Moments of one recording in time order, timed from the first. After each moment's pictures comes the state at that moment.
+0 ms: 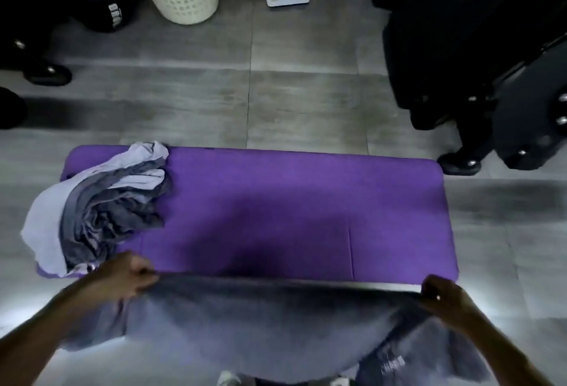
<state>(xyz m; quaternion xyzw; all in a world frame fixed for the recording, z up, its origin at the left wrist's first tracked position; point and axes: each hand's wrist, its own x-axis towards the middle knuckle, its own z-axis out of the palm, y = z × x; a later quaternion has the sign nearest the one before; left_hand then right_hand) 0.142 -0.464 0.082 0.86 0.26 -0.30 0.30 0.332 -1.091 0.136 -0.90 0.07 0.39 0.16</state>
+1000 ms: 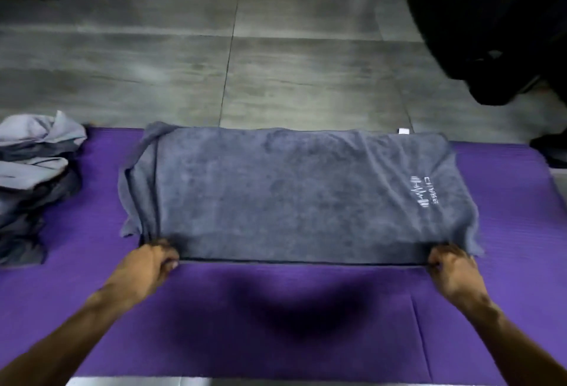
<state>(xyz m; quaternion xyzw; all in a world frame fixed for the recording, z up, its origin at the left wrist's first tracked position) 0.258 -0.536 -0.364 0.97 0.13 -0.14 0.17 0.479 -1.115 -0.401 -0.98 -0.15 0.08 0.12</state>
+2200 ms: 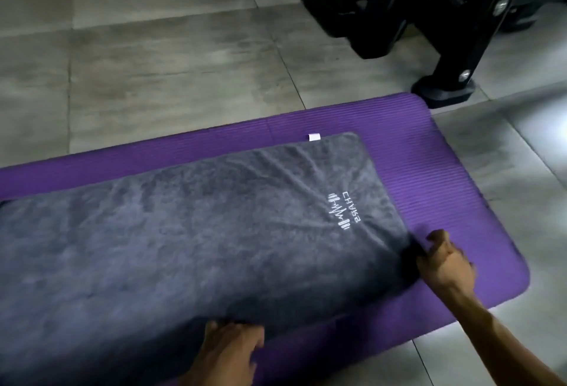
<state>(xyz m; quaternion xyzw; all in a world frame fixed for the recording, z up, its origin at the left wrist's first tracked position) 0.331 -0.866 -0.378 0.93 -0.10 -0.33 0.14 0.458 -1.251 -0.386 -0.96 0.25 0.11 0.10</state>
